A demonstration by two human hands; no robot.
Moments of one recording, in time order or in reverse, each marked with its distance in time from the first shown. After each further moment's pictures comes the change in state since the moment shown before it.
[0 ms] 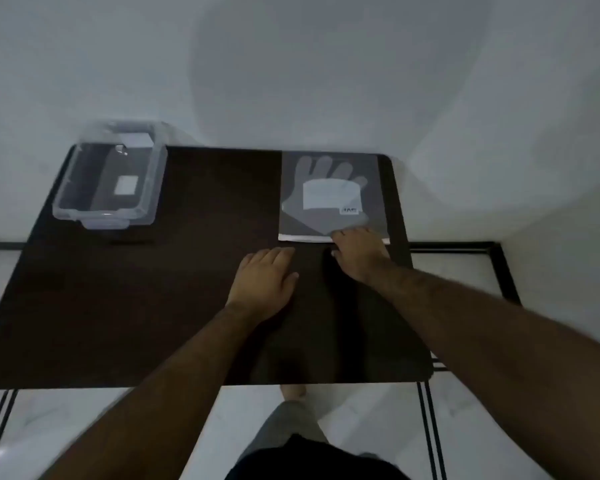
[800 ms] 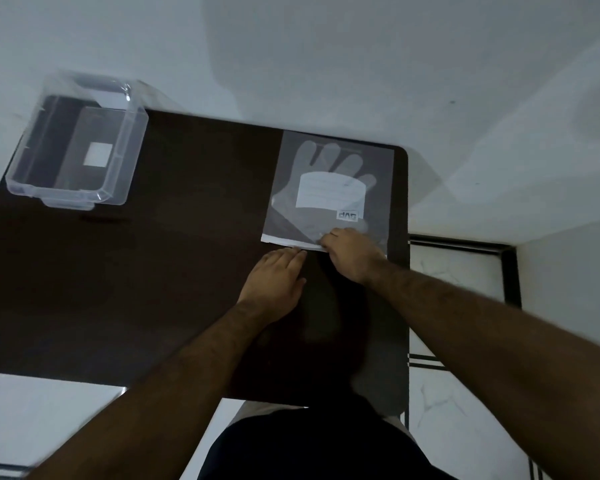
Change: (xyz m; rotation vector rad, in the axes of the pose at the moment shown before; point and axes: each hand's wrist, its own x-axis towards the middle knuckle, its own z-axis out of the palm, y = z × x) left_hand 0.075 0.025 0.066 -0.052 -0.109 -0.034; right_hand 0.066 0.049 0.021 0.142 -0.163 -0.229
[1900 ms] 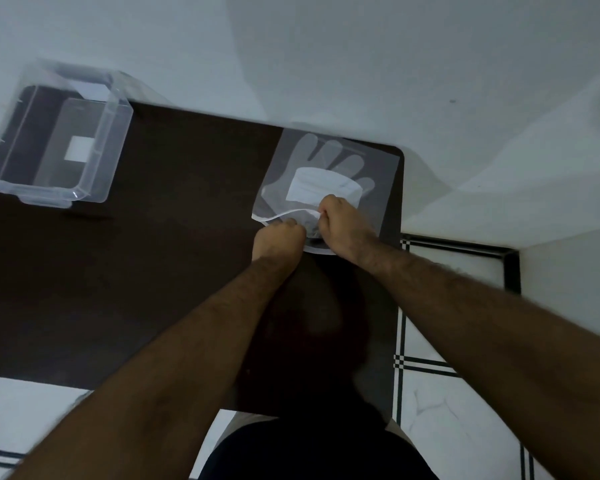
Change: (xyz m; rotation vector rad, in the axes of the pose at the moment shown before) left_hand 0.097 0.035 -0.020 0.280 -0.012 -0.173; right_hand 0.033 0.027 -0.025 0.335 0.285 0.092
